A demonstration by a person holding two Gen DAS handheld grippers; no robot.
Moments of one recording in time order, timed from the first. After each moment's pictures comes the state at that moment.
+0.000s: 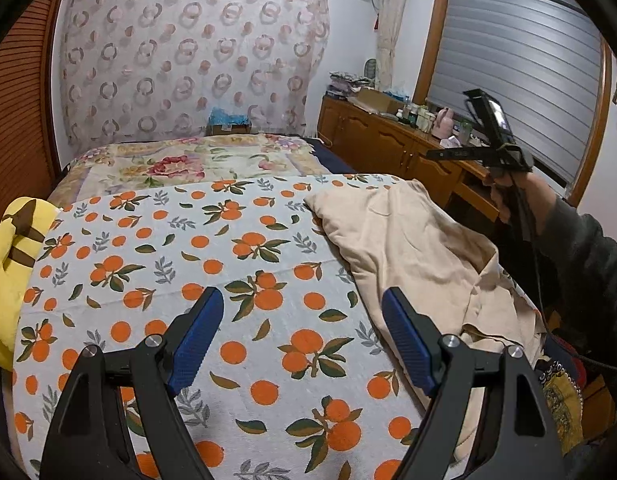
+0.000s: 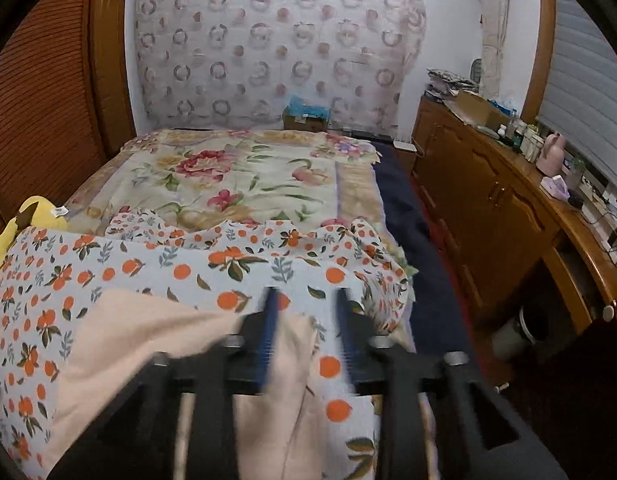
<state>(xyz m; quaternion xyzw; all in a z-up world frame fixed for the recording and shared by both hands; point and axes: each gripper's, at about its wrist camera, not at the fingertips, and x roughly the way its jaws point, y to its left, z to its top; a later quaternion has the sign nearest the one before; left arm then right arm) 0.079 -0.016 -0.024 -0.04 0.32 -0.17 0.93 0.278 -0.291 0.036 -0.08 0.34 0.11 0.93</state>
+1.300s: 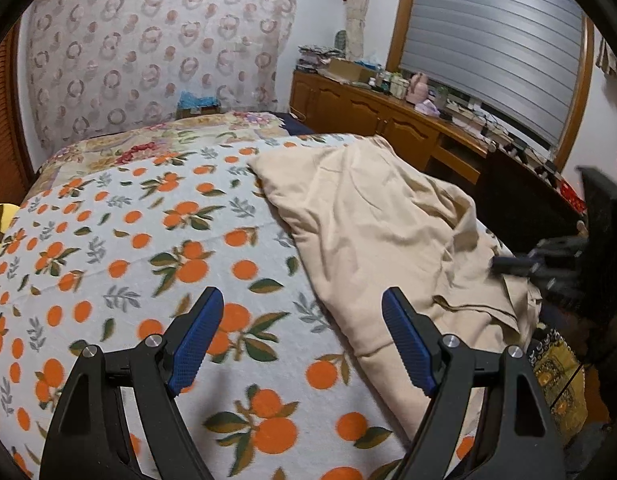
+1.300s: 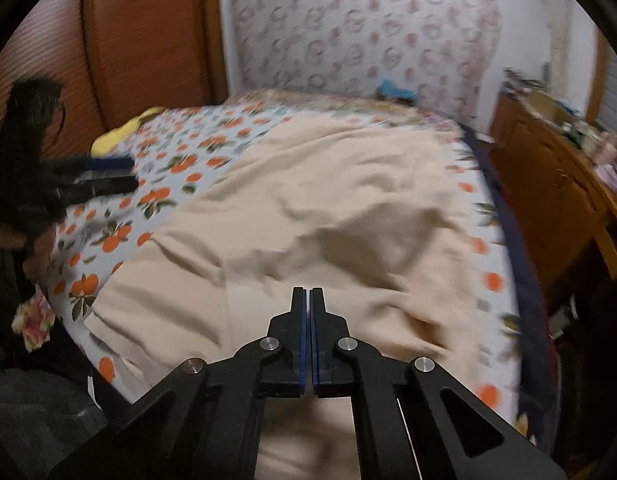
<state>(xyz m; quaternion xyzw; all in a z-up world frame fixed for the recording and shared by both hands) 0.074 -0.083 -0.049 0.00 0.35 -0.21 0.91 0.046 -0.286 -0.032 -0.09 0.35 0.25 0.90</state>
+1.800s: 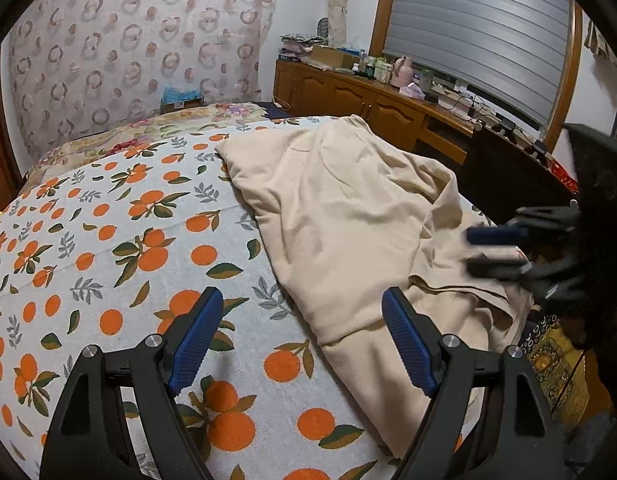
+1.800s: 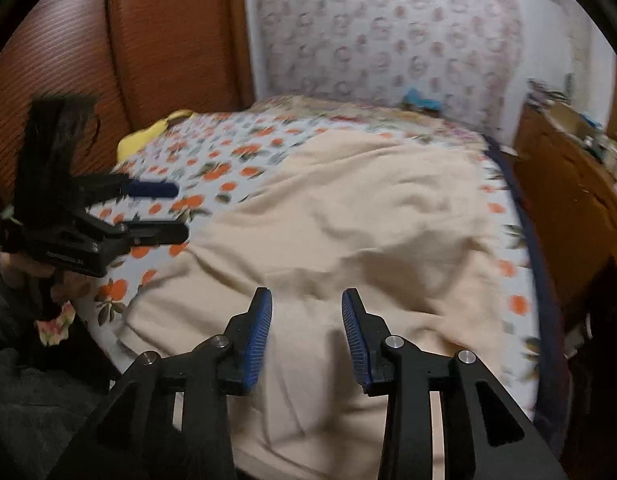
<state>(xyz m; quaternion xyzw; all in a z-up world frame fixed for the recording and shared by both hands) 0.065 -0.106 -0.057 0.02 0.36 -0.23 0.90 0.043 -0.255 -0.035 -0.10 0.35 0.30 0.88</state>
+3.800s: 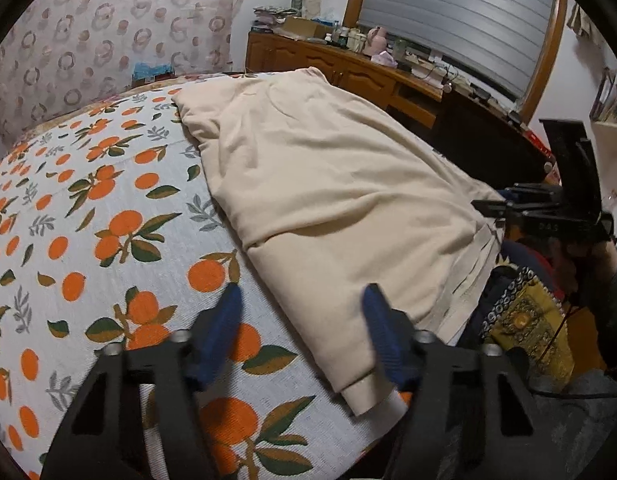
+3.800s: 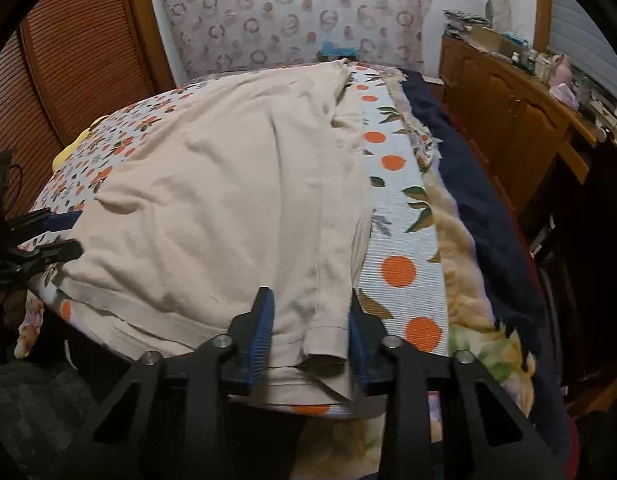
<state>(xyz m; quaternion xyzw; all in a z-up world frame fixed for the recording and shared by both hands) 0.025 -0.125 -0.083 0.03 0.41 -0.27 0.87 0.022 -0.355 -0.056 -0.03 0.42 0.18 0.89</state>
